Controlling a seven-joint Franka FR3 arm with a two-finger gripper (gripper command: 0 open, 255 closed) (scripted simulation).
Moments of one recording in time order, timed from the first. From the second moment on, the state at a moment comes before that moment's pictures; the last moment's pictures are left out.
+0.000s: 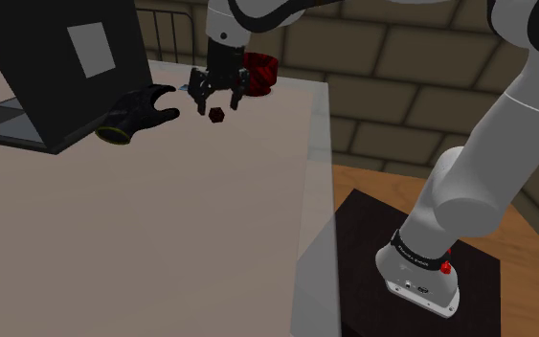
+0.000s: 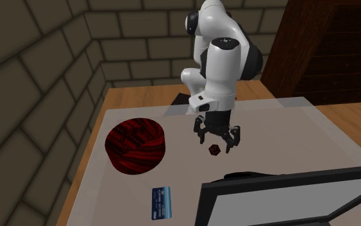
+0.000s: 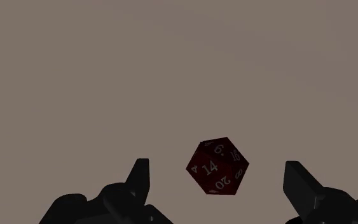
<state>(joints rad) 0.12 -0.09 0.23 -1.92 0.06 2.02 0.49</state>
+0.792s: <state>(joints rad) 0.12 -0.09 0.23 -1.94 0.06 2.04 0.50</state>
